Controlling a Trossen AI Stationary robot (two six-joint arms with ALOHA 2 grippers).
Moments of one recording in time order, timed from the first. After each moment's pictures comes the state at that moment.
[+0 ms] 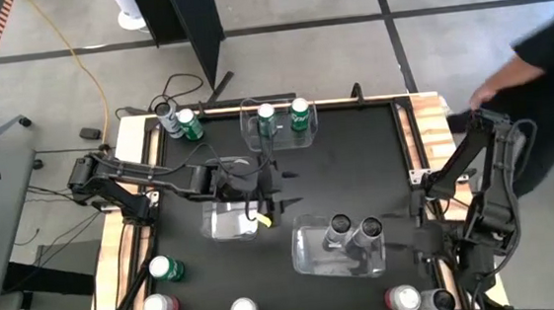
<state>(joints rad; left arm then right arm) -0.15 1.54 1.34 -0.14 -0.29 0.04 1.15 1.28 1.28 -1.22 1.07 0.71</state>
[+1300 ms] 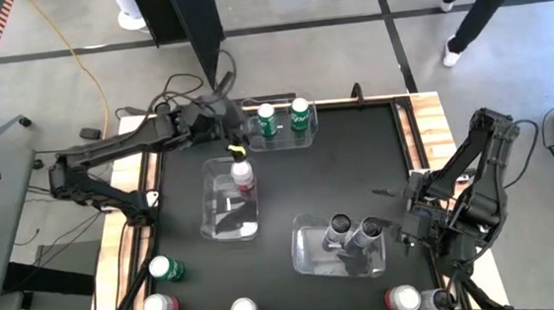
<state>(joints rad) 0.31 1.35 1.34 -0.51 -0.23 0.15 1.02 1.26 1.28 -1.24 1.23 0.60</state>
